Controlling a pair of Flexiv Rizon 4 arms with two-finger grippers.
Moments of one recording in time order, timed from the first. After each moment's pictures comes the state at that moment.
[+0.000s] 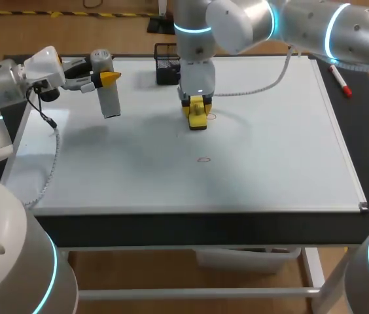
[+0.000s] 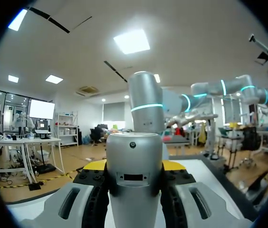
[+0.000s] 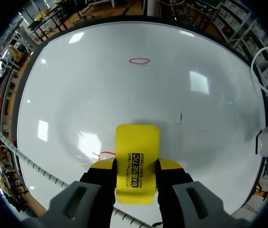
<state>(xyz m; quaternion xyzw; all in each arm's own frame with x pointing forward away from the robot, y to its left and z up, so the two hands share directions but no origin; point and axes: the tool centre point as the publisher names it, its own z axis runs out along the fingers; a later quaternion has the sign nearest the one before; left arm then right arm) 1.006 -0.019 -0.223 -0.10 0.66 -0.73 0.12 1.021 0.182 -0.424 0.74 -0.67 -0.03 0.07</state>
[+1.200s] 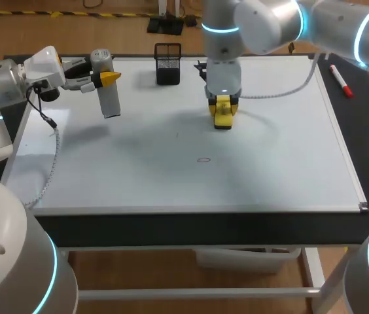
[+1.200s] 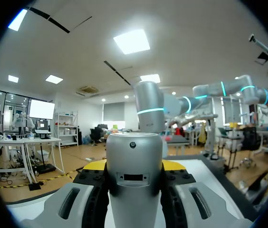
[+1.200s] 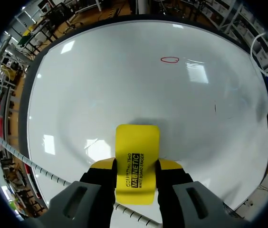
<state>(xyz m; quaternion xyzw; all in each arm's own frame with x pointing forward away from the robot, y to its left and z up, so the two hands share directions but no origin) 1.006 -0.019 -0.223 -0.10 0.66 -0.73 0.12 1.023 0.106 -0.422 0.68 -0.73 -0.02 0.07</state>
